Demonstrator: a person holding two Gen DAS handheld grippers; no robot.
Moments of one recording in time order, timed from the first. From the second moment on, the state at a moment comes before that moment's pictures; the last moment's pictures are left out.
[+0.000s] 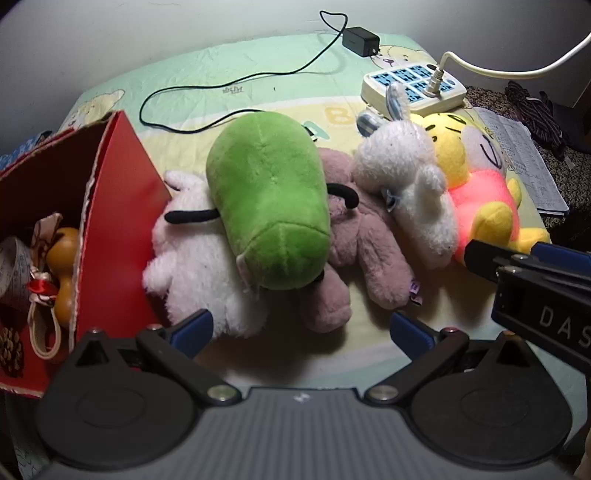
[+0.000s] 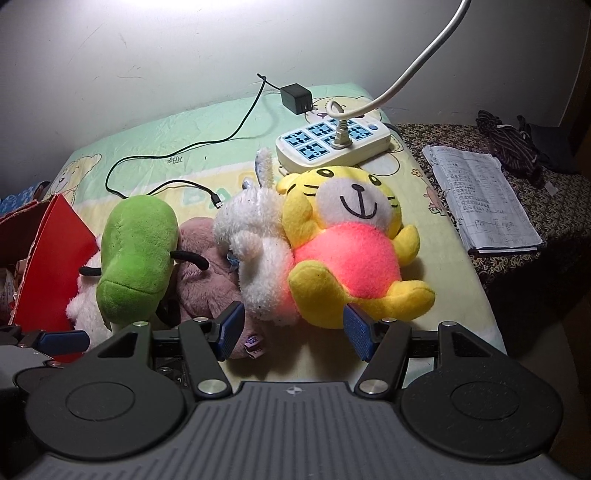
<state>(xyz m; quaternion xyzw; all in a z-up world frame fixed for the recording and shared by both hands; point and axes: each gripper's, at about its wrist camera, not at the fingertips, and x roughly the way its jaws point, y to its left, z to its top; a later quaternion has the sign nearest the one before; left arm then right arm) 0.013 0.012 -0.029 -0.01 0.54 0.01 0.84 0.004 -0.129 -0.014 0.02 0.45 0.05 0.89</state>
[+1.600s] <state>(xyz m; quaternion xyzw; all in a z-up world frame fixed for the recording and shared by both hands) -0.013 -0.019 -0.018 -0.02 0.54 -0.02 0.84 -0.004 -0.174 -0.030 0.04 0.48 0.14 0.86</state>
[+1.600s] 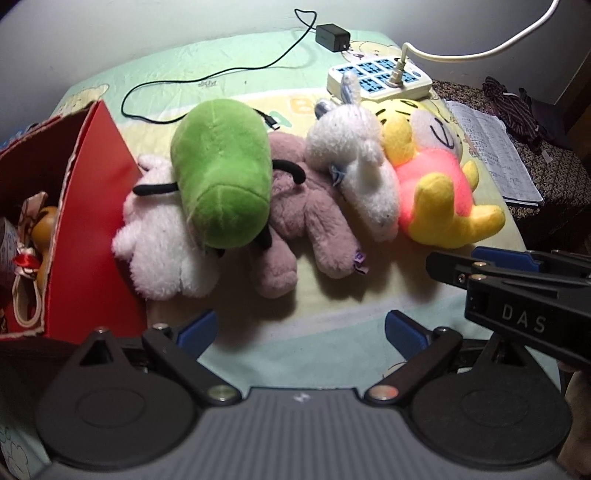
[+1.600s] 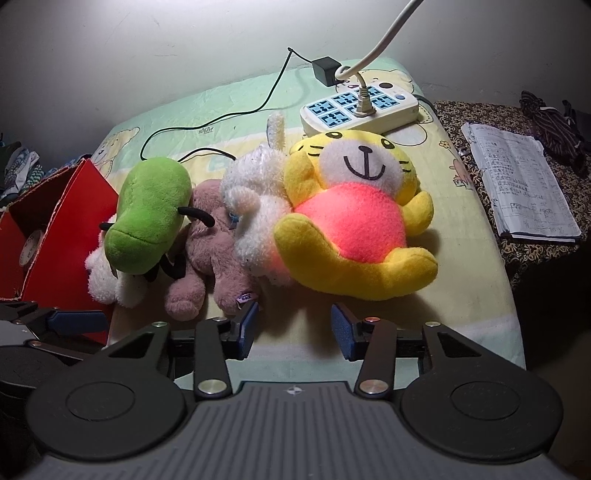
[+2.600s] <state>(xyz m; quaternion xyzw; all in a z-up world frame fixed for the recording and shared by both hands) 0.102 -0.116 -0.044 -0.01 0.55 -0.17 0.82 0.086 -0.283 -0.054 0.20 0.48 0.09 0.85</state>
